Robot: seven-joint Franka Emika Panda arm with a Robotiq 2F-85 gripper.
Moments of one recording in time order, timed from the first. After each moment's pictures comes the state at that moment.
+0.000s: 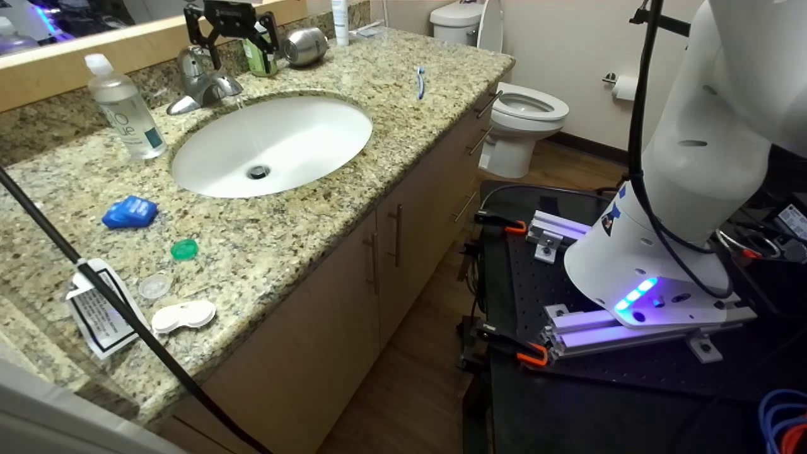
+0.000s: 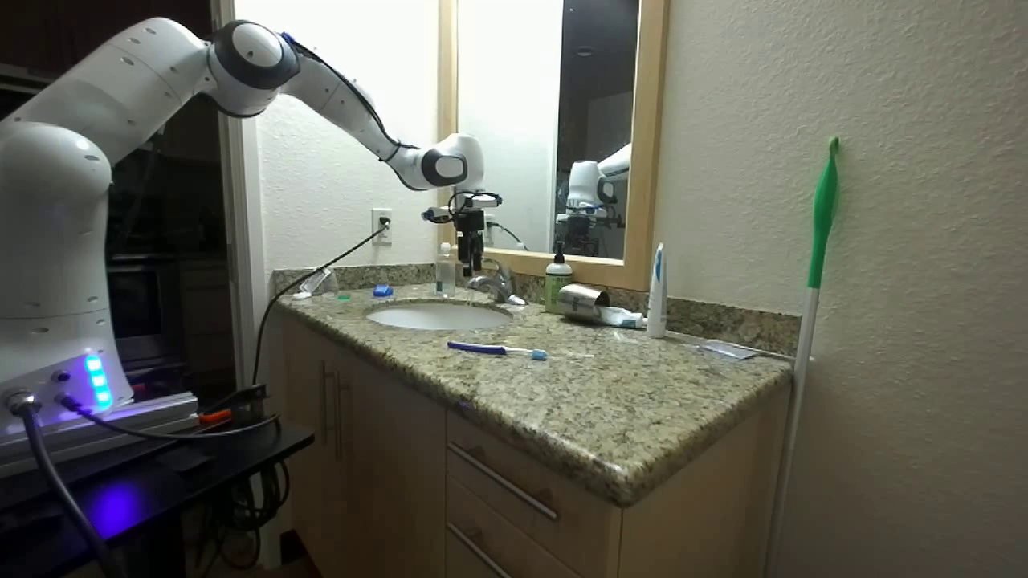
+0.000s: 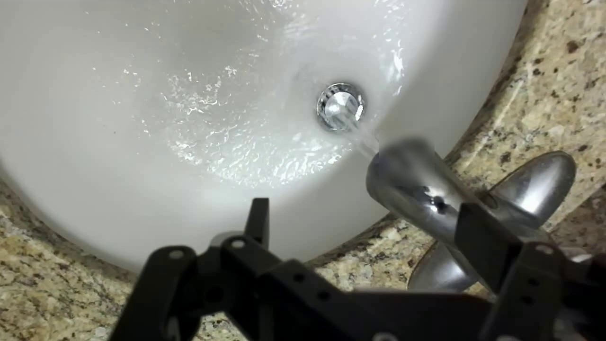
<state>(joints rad) -0.15 0.68 -0.30 -1.44 0.22 2.20 0.80</state>
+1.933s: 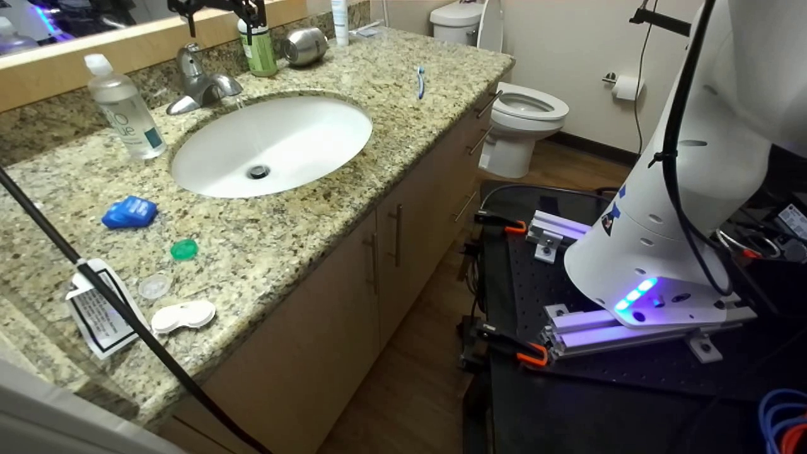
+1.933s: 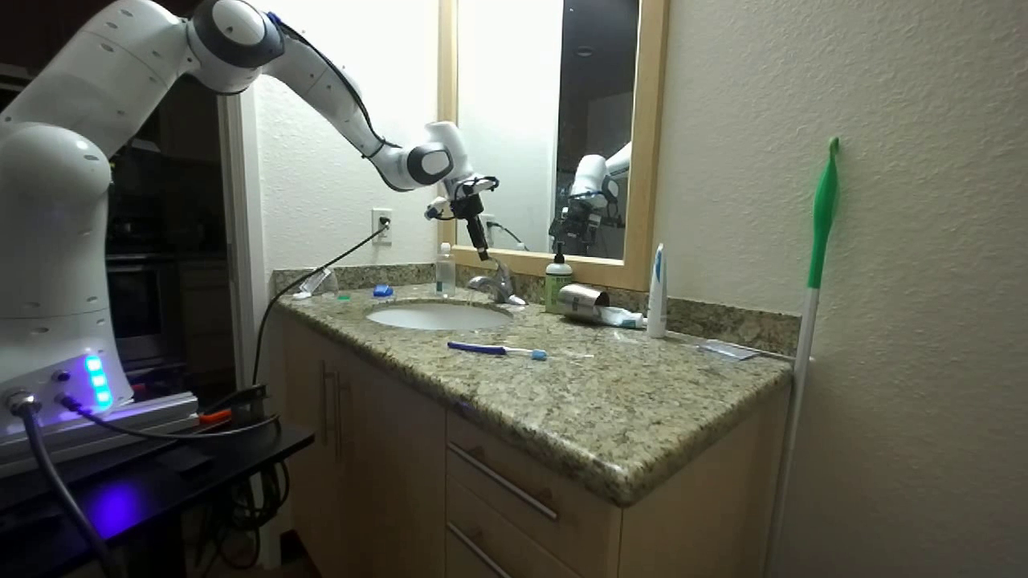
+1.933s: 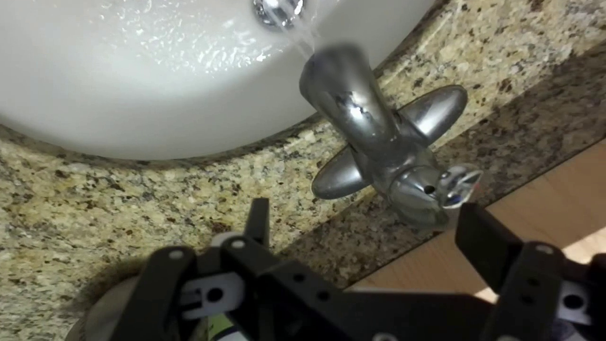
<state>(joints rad) -0.16 0.55 -0.25 -1.64 0.10 2.61 0.65</state>
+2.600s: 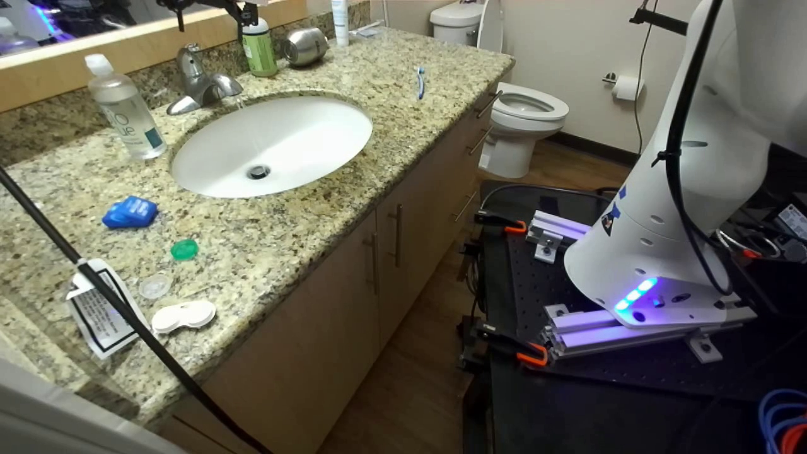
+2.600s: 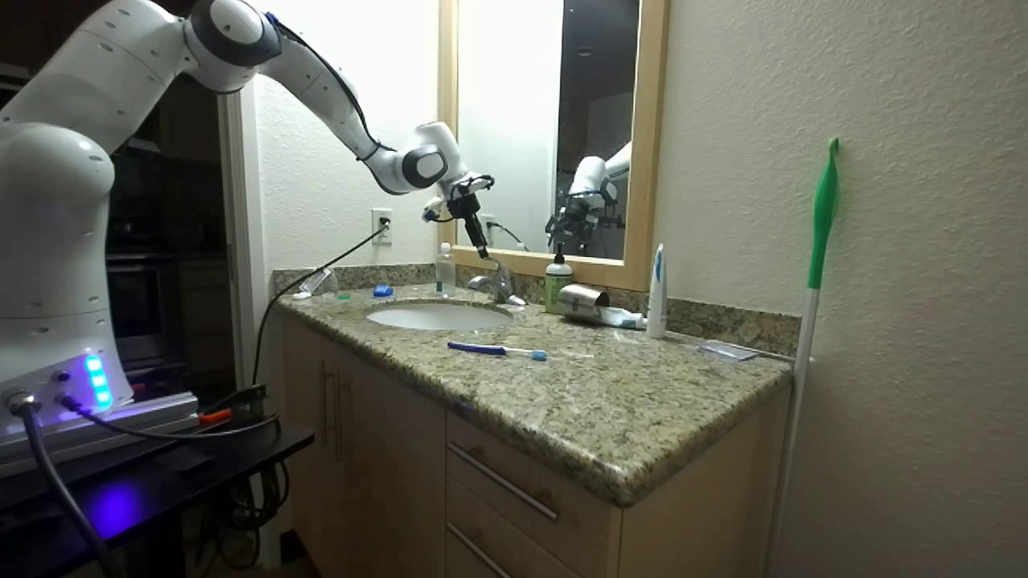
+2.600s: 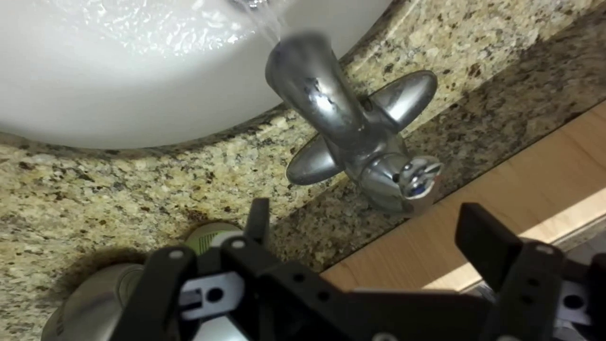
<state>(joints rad) -0.12 0.54 -0.27 -1.68 0.10 2.71 0.67</state>
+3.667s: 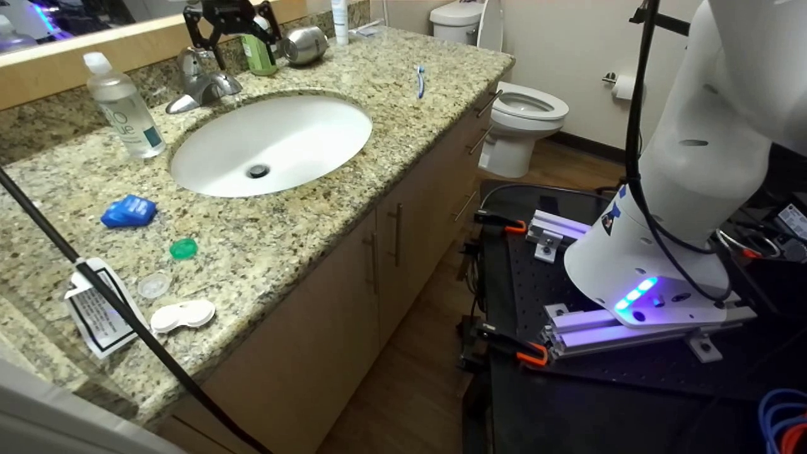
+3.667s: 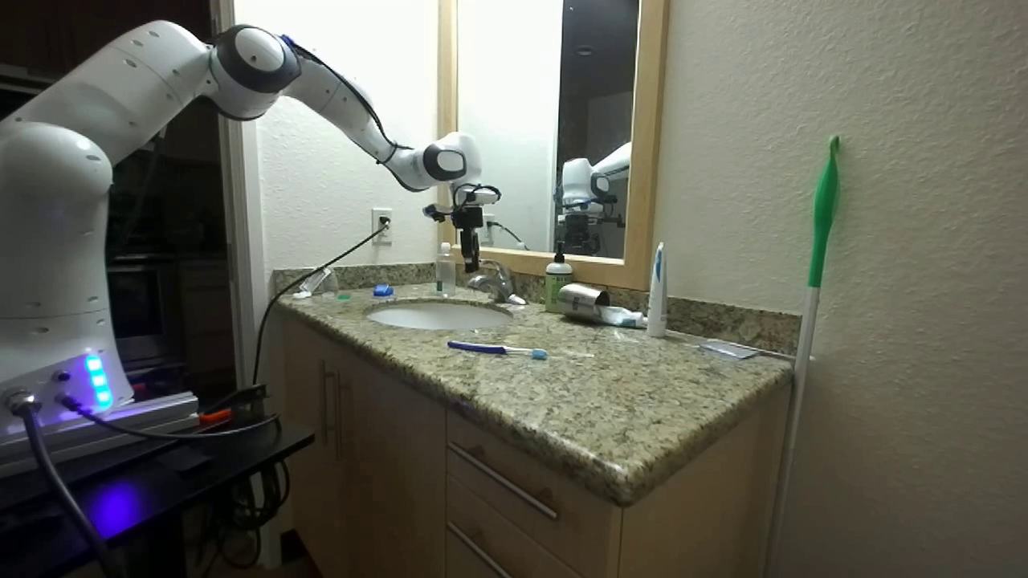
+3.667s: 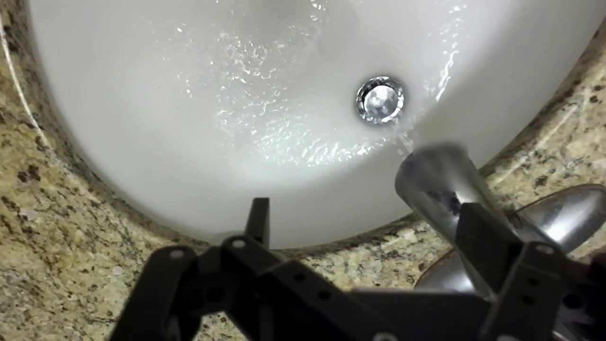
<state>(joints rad) -0.14 0.69 -0.29 -1.38 0.07 2.11 0.75</state>
